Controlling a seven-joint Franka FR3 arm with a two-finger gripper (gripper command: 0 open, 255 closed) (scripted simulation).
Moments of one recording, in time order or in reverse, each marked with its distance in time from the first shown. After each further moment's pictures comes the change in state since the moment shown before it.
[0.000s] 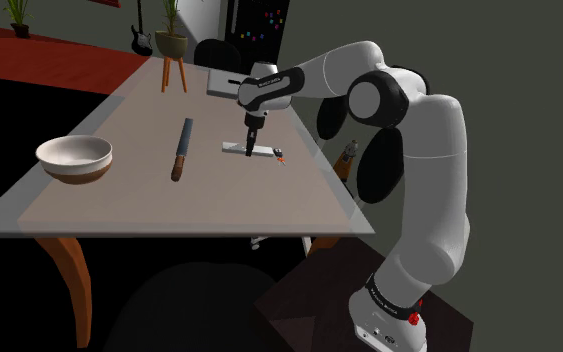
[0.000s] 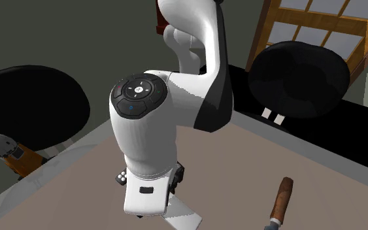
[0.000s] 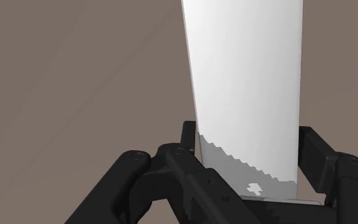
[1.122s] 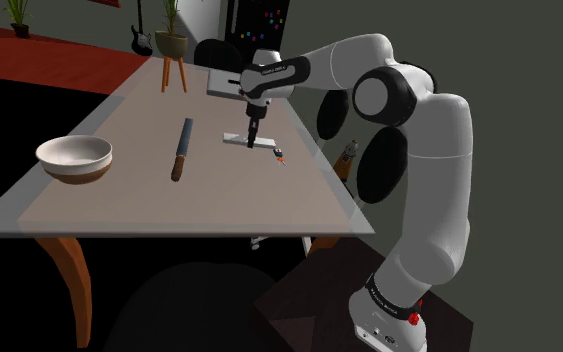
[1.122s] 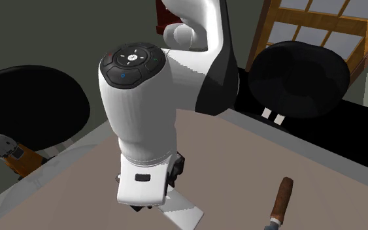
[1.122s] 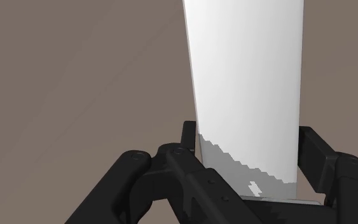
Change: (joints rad) arm 0.003 -0.044 -0.005 0.038 -0.009 -0.083 0.005
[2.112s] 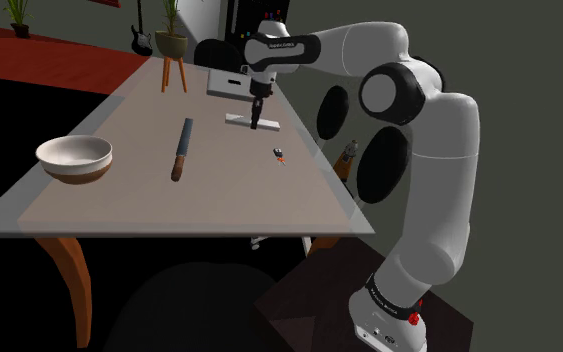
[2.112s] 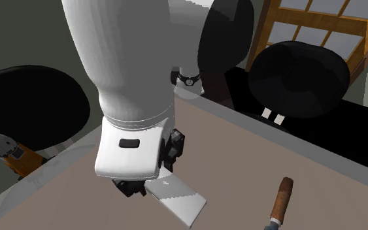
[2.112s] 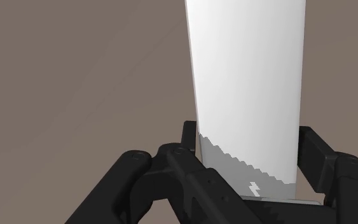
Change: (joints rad) arm -0.002 -0.046 -0.006 0.137 -0.010 -0.181 0.006
